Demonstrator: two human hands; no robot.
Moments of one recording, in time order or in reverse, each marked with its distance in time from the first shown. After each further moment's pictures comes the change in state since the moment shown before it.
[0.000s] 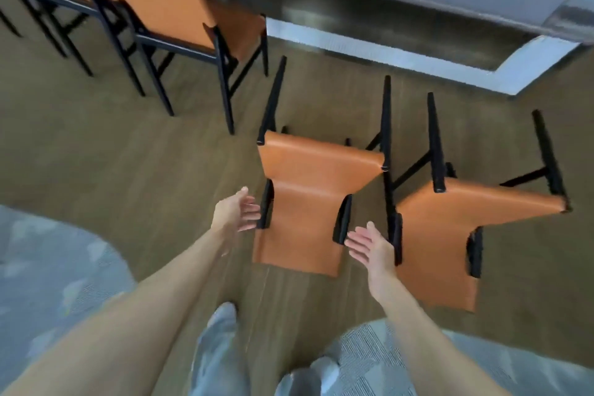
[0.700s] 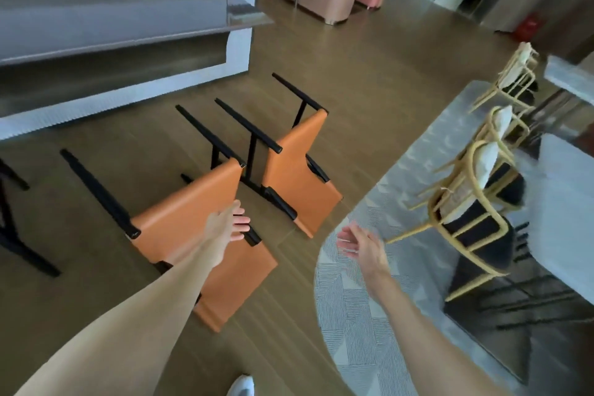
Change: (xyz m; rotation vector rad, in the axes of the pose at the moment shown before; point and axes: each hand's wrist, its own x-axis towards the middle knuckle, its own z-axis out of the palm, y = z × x) left_hand 0.006 0.094 0.041 0.689 -0.878 0.064; right_hand -0.246 0.019 0.107 0.289 0.830 -0.160
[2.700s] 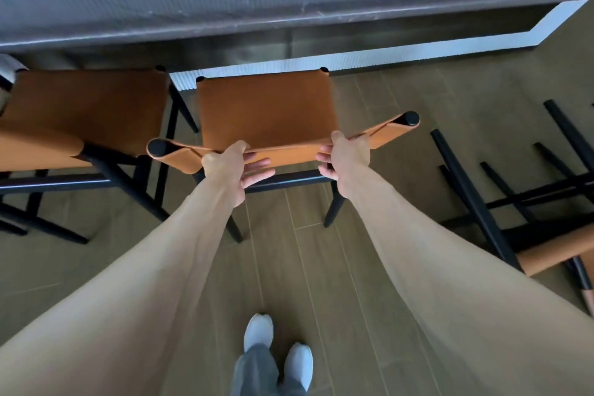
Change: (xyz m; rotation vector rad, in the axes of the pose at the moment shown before) left_hand 0.027 0.038 -0.925 -0.692 0.704 -0.031; right_hand -0.205 -0.074 1.047 -0.006 -0.413 0.205
